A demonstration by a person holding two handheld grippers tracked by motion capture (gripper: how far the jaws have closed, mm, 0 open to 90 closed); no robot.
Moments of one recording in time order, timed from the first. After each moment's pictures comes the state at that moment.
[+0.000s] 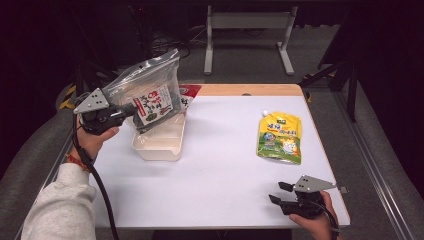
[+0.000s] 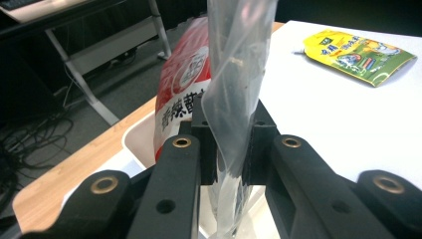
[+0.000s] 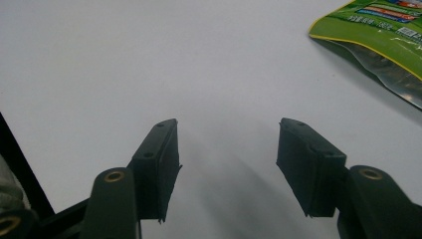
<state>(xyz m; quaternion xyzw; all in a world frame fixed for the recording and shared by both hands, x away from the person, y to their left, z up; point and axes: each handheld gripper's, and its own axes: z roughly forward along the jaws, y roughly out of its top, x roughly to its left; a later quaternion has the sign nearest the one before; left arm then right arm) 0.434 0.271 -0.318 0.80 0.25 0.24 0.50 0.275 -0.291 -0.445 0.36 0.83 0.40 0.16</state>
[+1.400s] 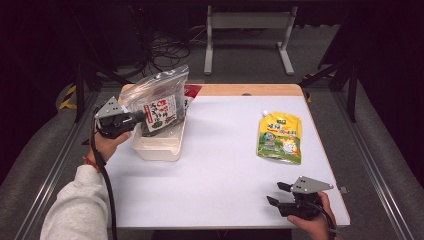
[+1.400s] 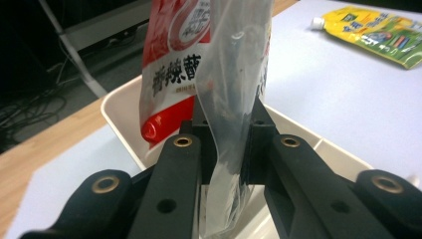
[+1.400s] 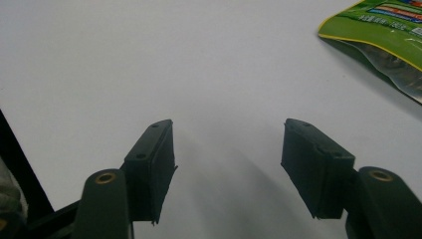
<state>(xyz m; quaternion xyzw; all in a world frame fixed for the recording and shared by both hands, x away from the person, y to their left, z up) 0.453 0.259 -0.370 0.79 0.28 0.22 0.49 0.274 -0.286 -0.448 0.36 0.83 0.40 0.16</state>
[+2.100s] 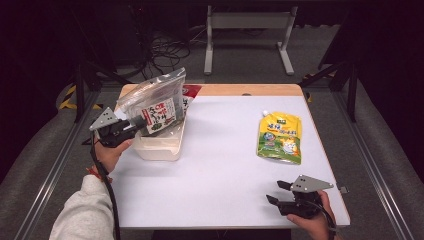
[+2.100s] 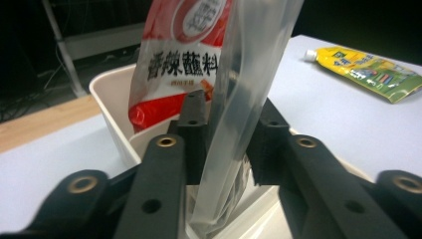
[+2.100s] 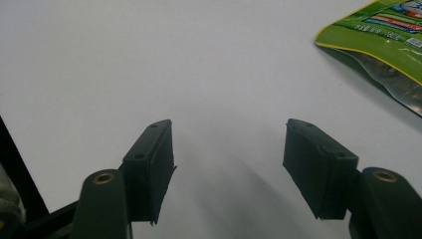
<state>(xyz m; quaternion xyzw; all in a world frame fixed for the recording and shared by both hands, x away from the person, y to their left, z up) 0.450 0.265 -0.408 0.75 0.31 0.21 0.54 0.276 -0.286 -0.446 0.35 0.83 0.40 0.17</state>
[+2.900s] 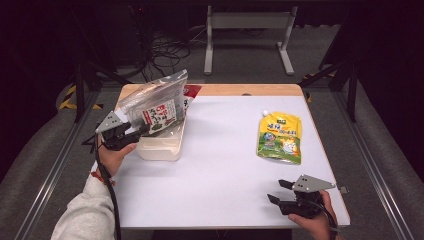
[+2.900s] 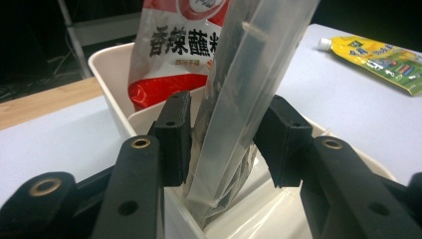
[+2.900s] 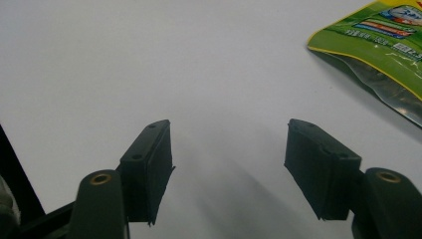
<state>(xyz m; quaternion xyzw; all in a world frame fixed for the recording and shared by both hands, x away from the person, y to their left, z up) 0.445 0.261 -0.416 0.74 0.34 0.21 0.54 0.276 -0.289 -0.444 0.35 0.83 0.40 0.17</state>
